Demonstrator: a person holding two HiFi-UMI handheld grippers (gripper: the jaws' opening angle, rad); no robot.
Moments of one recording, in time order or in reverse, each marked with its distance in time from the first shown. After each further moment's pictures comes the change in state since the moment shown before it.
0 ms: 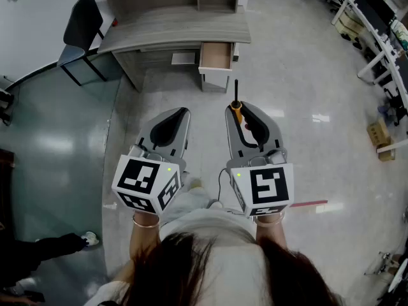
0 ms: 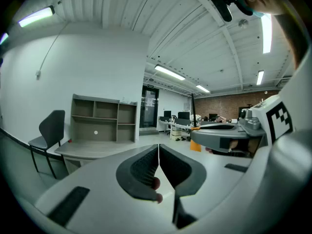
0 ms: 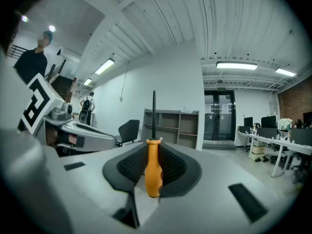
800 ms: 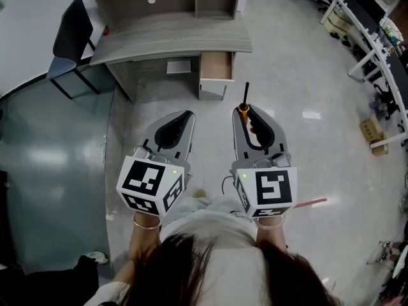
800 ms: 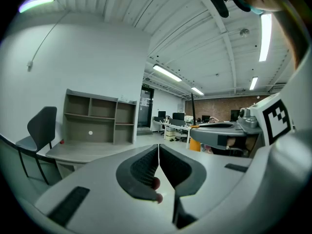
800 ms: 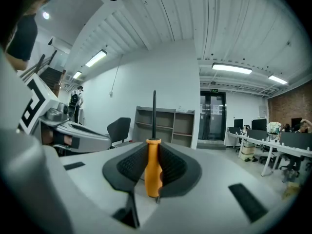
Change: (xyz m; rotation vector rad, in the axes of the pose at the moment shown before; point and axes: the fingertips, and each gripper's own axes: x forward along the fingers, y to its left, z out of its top) left arm 0.028 0.096 0.013 -0.003 0.000 -0.102; right arm 0.090 0.023 0.017 -0.009 0.024 -0.128
